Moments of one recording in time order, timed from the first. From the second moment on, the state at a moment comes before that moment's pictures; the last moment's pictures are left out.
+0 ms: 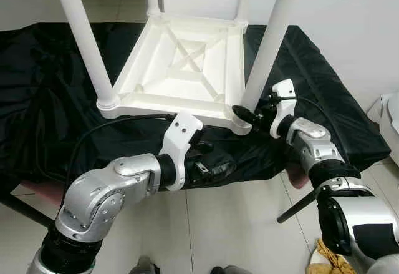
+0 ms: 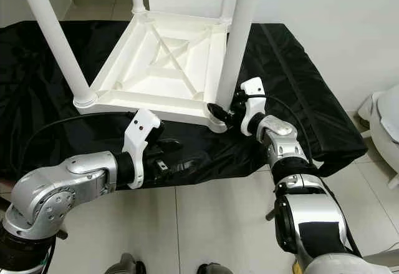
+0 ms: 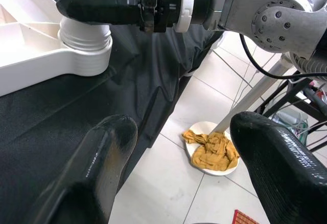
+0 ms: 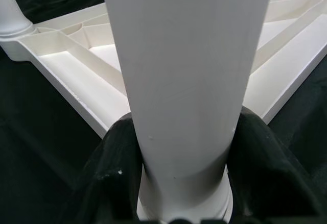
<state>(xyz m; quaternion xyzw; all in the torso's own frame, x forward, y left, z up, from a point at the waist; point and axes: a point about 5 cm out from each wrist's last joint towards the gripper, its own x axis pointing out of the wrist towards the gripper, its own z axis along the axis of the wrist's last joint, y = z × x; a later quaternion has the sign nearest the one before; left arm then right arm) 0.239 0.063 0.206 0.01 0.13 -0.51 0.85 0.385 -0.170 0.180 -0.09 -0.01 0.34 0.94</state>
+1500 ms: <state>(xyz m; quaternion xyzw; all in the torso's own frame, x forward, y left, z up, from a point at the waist) 0.235 0.061 0.206 0.00 0.13 -0.52 0.84 0.365 -0.127 0.170 0.04 -0.08 -0.10 0.99</state>
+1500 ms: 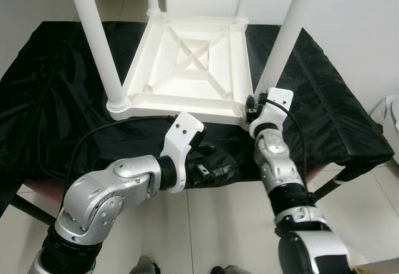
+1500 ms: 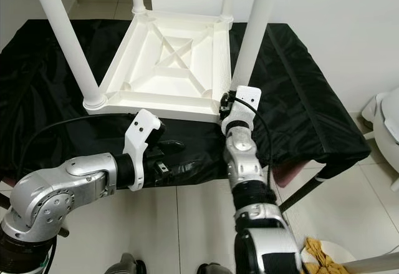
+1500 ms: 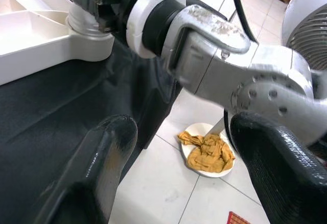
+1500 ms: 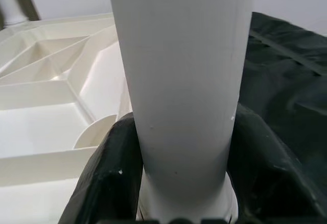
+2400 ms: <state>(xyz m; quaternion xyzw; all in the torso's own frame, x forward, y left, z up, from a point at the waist) 0.233 0.060 0.202 -0.01 0.14 -0.52 0.84 0.354 -0.142 0.165 0.02 -0.06 -0.09 0.99</state>
